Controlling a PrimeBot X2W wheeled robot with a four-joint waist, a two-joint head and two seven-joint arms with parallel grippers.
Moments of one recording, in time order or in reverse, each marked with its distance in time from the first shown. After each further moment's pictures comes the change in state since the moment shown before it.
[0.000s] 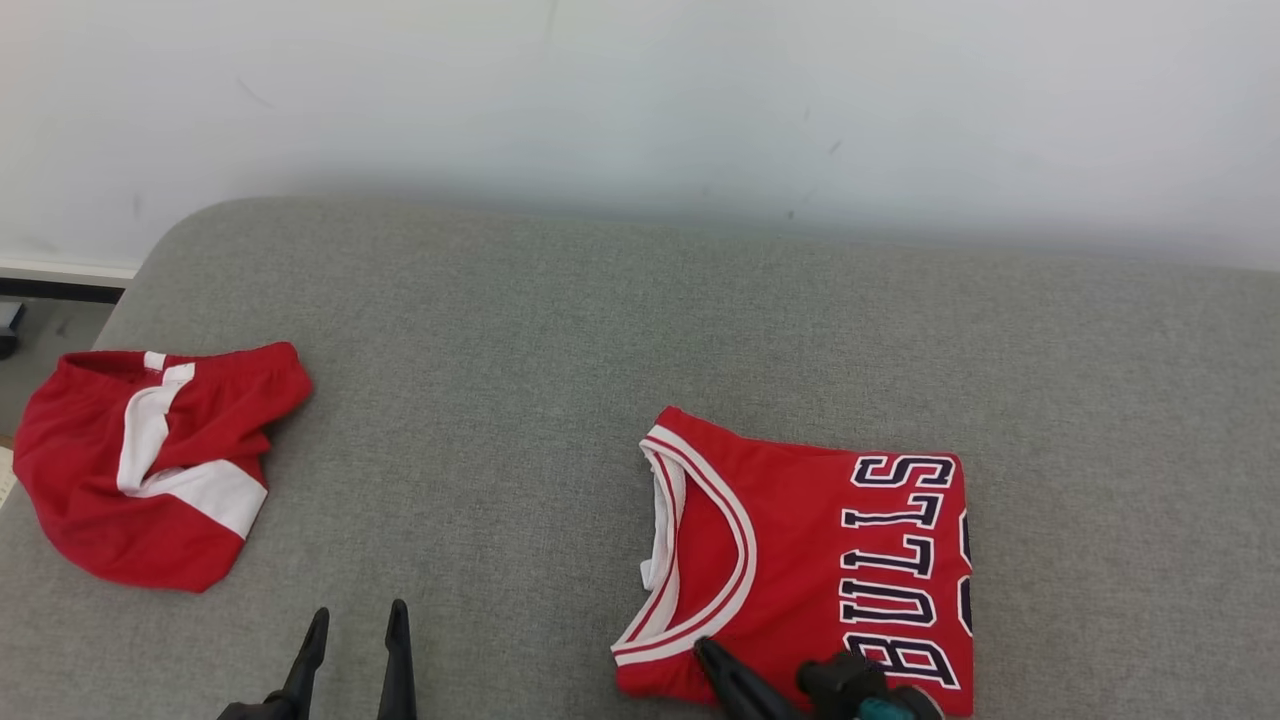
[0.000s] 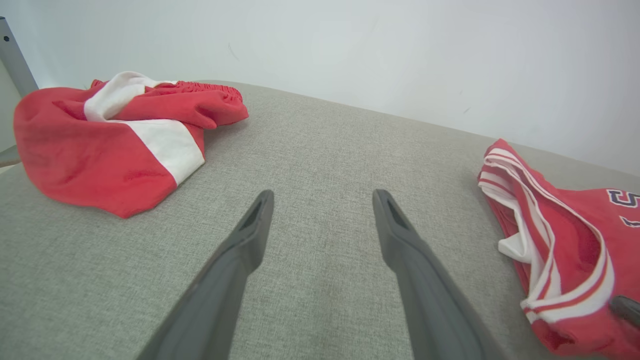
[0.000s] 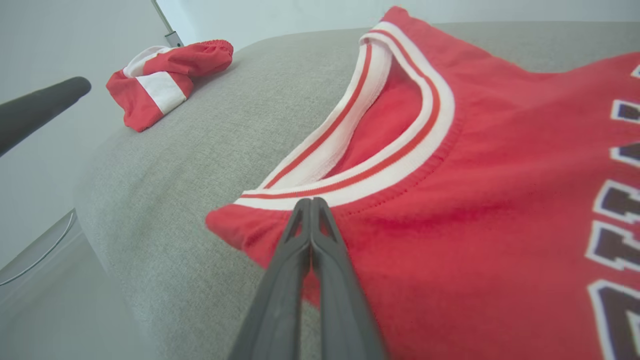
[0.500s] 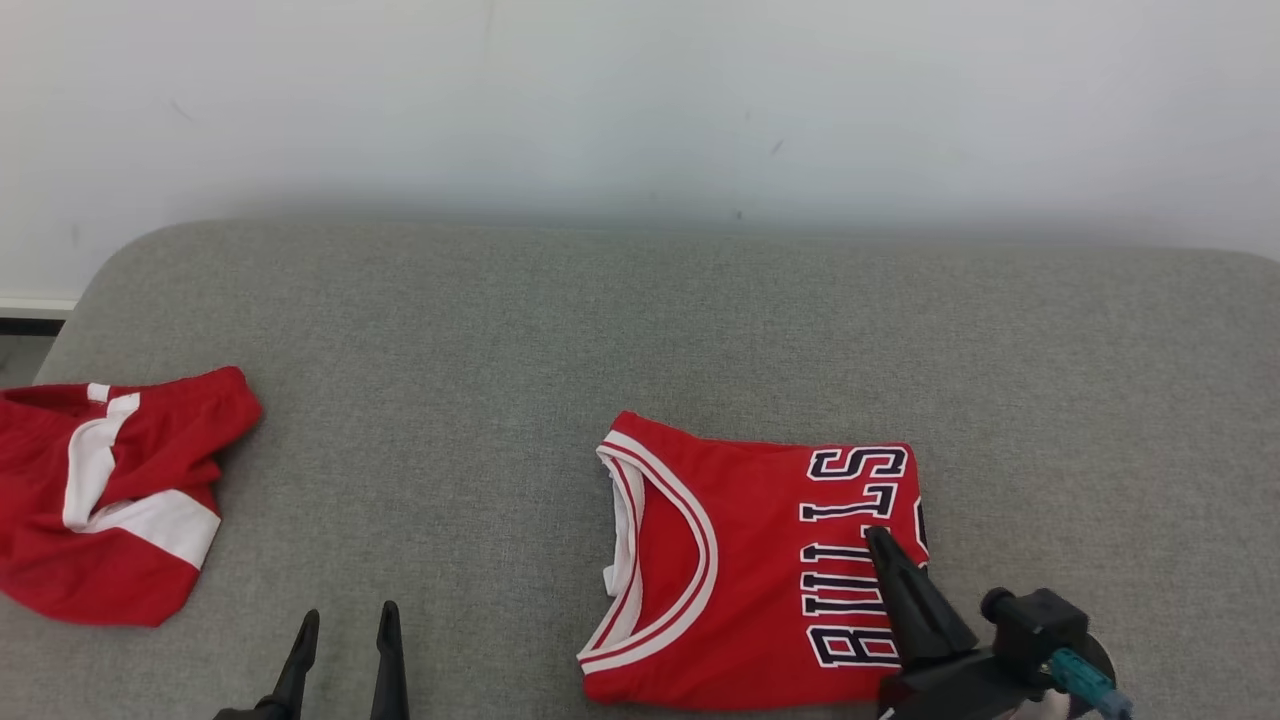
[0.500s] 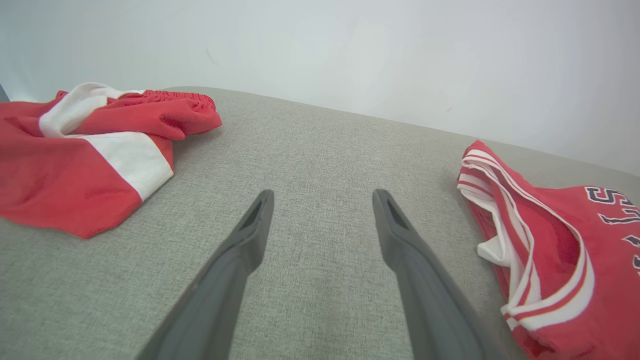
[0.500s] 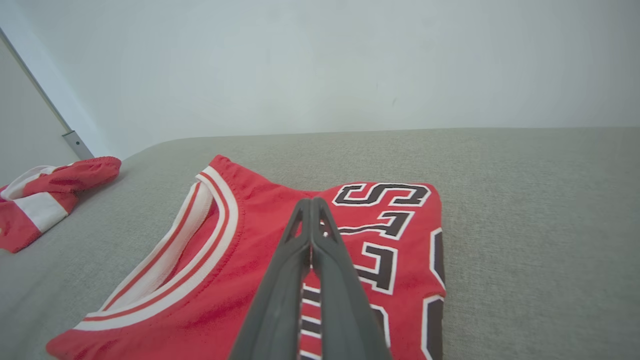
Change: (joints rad) left arm 0.016 0.000 0.009 -0.023 0.004 0.007 0.000; right arm 0.069 -0.076 -0.308 -0.245 -0.054 0.000 0.000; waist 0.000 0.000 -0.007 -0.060
